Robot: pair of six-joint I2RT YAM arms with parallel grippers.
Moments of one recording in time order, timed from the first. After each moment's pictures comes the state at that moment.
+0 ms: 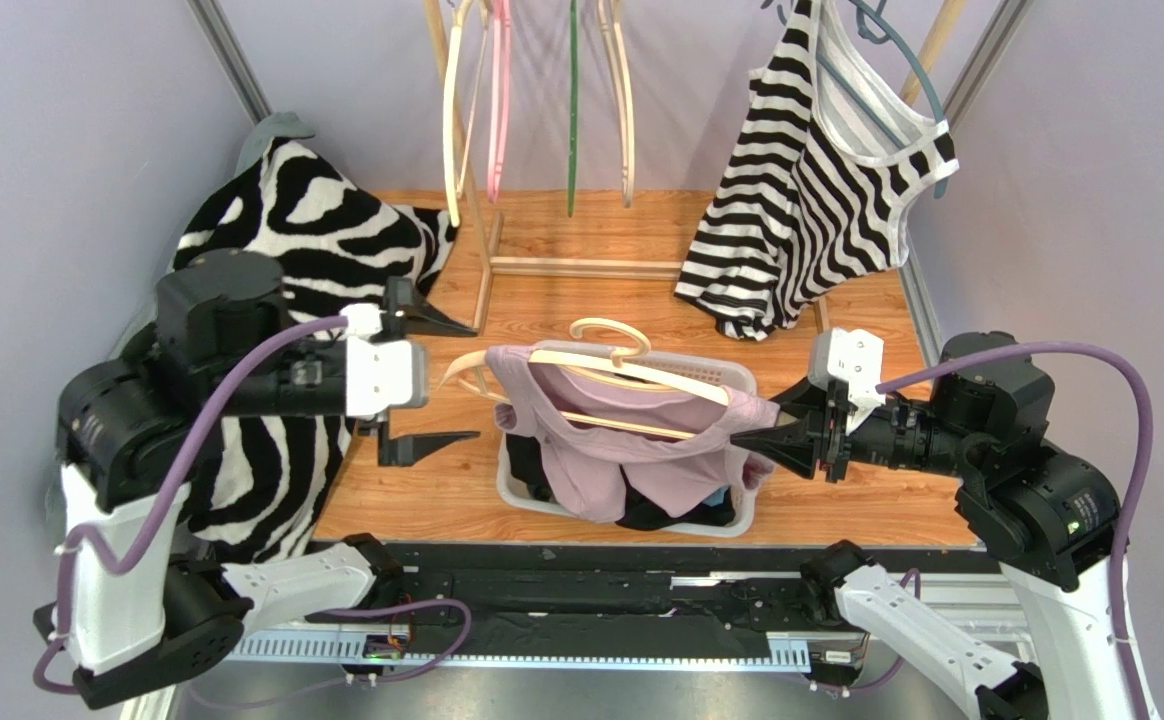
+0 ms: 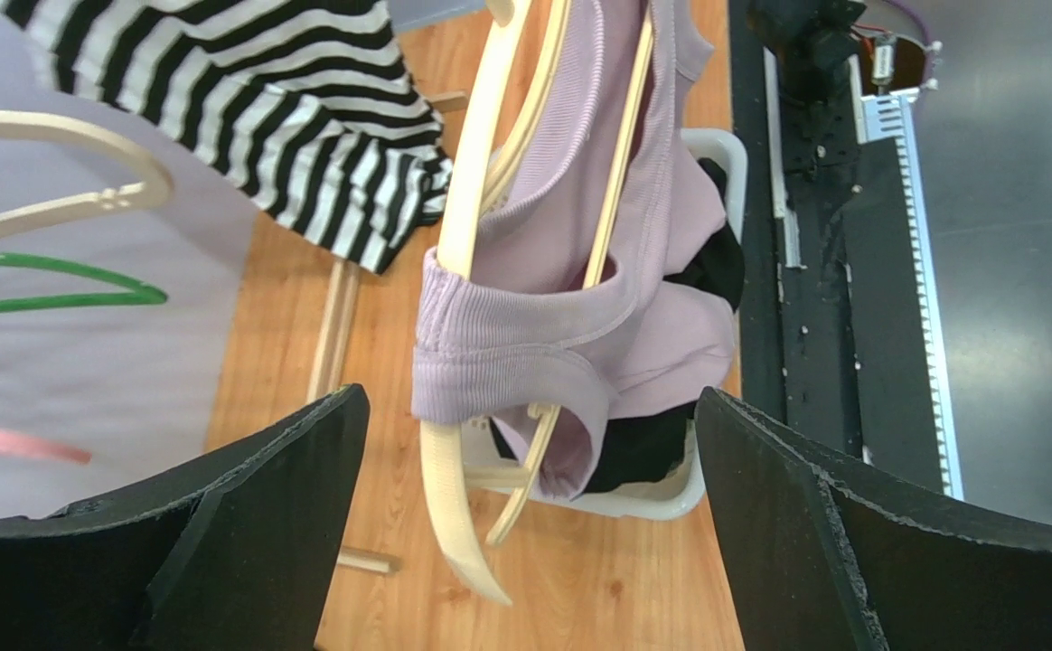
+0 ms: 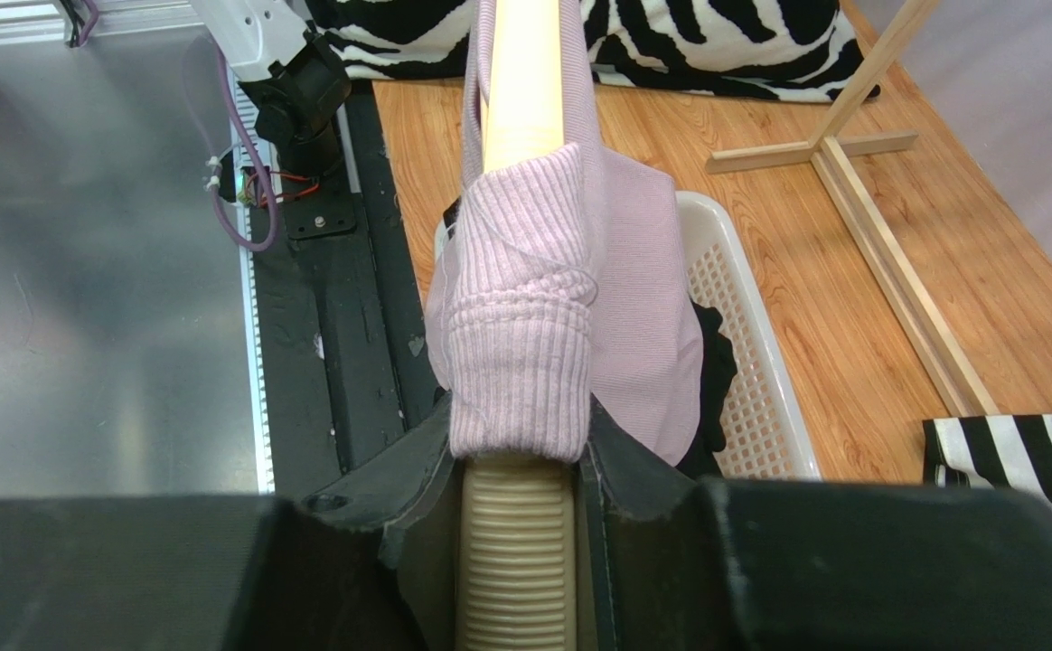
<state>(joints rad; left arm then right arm) -0.72 1.08 1.99 -1.33 0.61 0.67 0.49 0.74 1.43 -1.01 -0.76 -0.32</state>
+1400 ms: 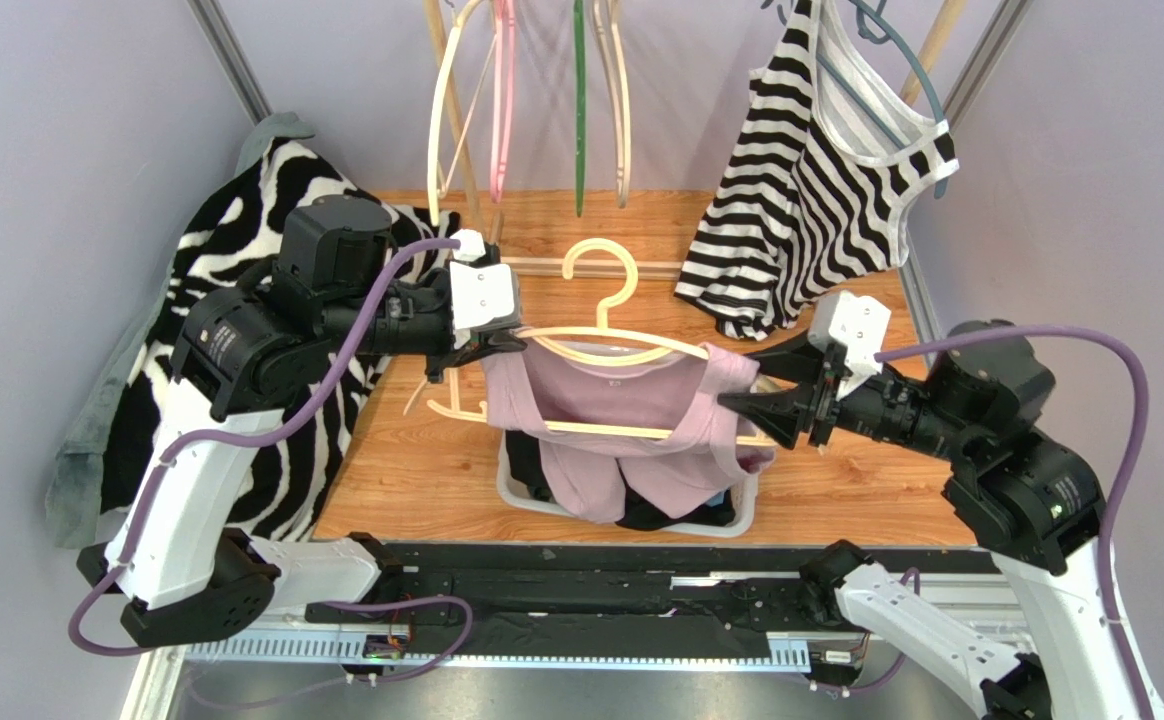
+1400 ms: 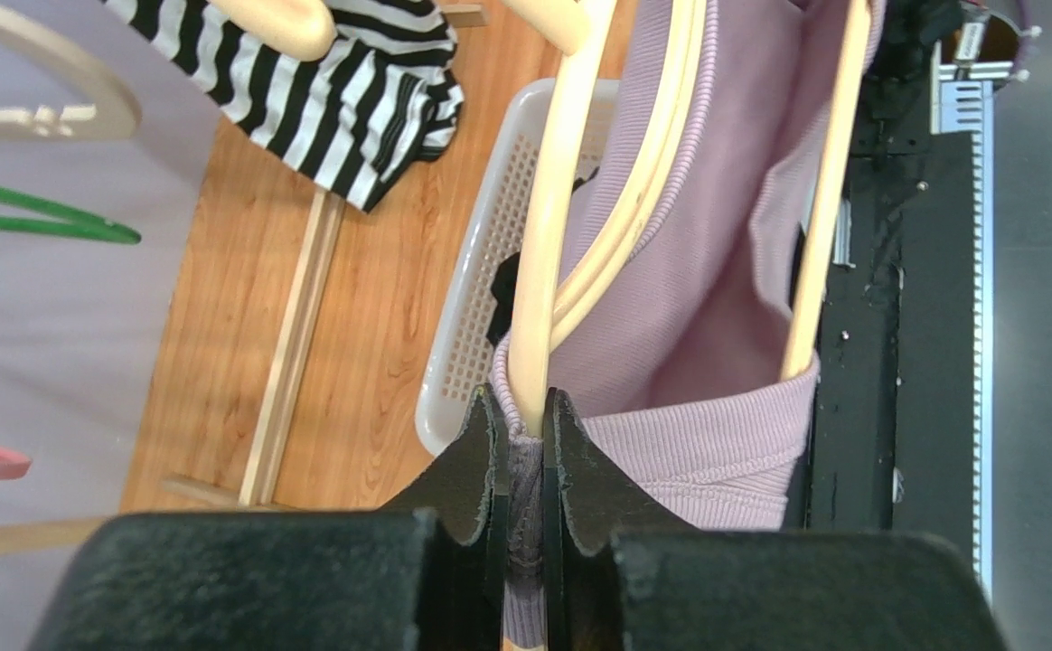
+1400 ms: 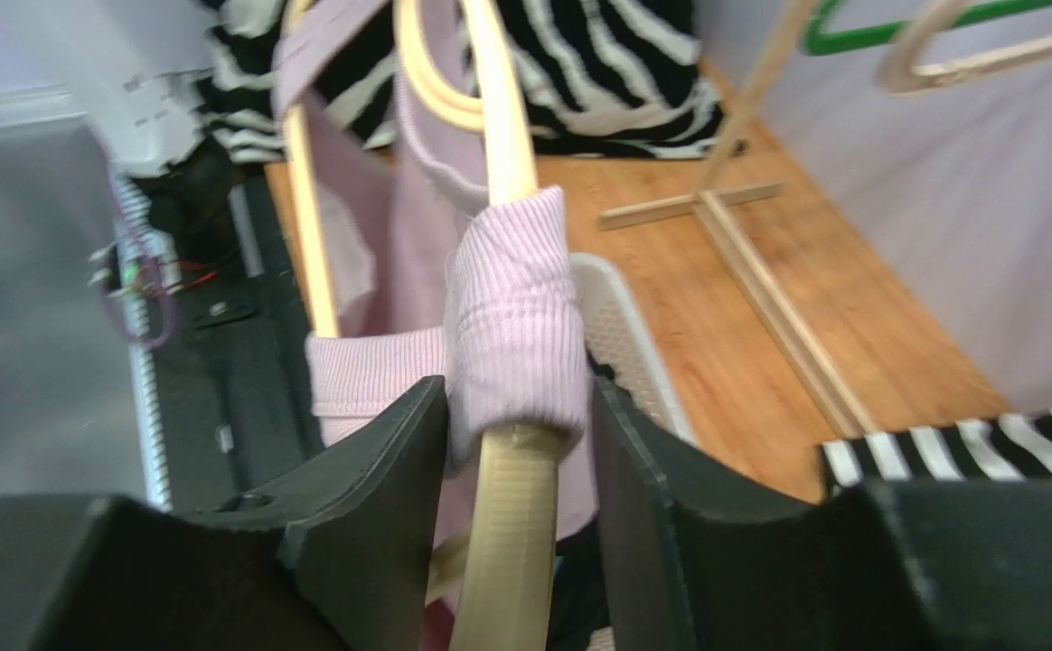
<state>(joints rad) -0.69 1.24 1.96 -1.26 0.57 0.62 0.53 0.78 1.42 -0.84 -0.64 -0.24</state>
